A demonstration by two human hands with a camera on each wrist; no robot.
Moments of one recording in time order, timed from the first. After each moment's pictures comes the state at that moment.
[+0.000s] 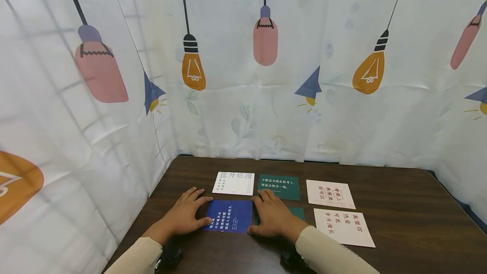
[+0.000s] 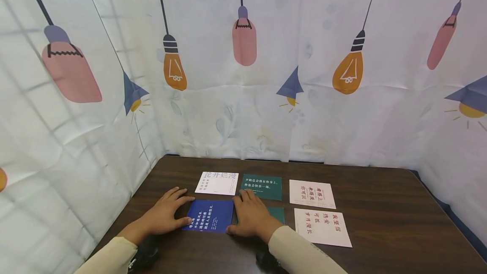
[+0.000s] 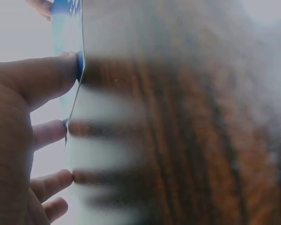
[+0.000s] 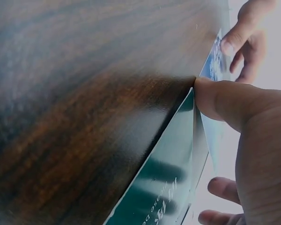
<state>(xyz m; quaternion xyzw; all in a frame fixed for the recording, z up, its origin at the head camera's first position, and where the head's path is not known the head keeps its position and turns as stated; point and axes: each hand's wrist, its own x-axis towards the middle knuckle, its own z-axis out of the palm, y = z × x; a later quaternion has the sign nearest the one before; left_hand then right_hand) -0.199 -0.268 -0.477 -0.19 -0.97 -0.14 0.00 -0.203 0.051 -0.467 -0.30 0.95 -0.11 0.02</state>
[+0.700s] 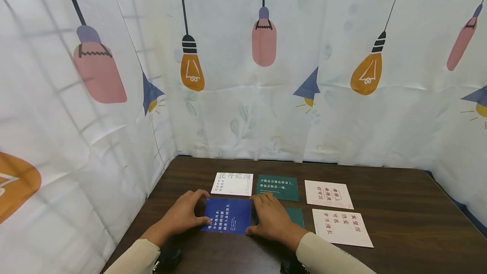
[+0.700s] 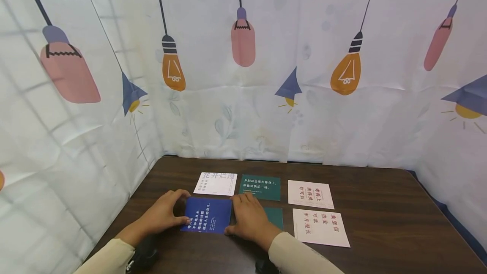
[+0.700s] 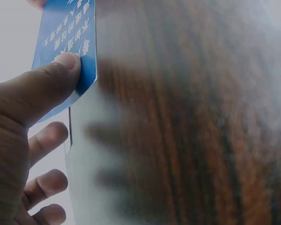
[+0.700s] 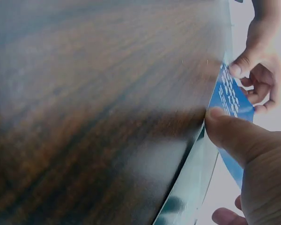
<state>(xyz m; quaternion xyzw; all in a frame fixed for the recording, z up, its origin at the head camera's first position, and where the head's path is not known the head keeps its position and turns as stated) -0.202 -0.262 -0.473 -0.16 -0.96 -0.23 0.04 -0.193 0.049 -0.472 -0.28 0.94 -0.16 -0.05</state>
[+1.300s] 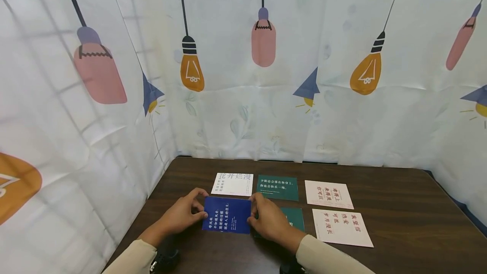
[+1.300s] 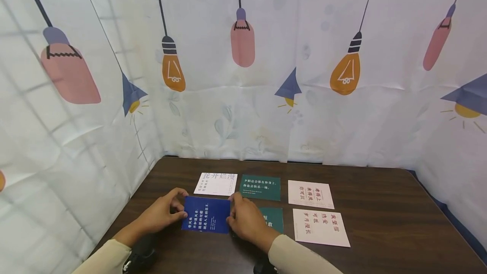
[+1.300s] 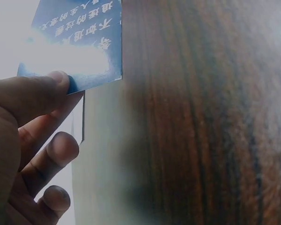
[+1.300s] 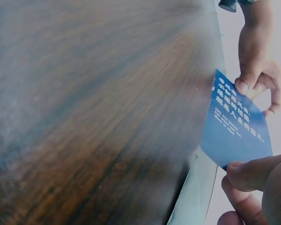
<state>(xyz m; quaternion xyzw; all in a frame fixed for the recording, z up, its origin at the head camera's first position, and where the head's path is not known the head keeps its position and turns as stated) -0.199 -0.269 -0.465 -0.19 -0.92 -0.33 -0.03 -0.190 0.044 -0.472 -0.24 0.91 -0.33 -0.02</state>
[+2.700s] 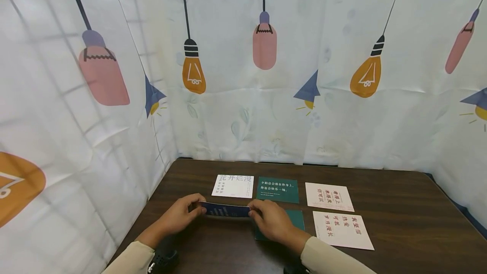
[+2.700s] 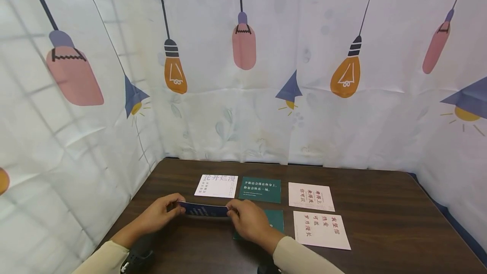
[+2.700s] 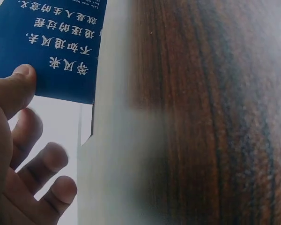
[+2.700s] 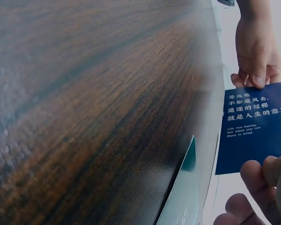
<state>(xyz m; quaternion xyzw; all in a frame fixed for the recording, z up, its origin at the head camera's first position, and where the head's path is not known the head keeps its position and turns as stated) -0.196 -0.278 -0.462 -0.22 -0.90 -0.37 -0.01 -0.187 0.053 -0.466 -0.28 0.90 -0.34 -0.04</state>
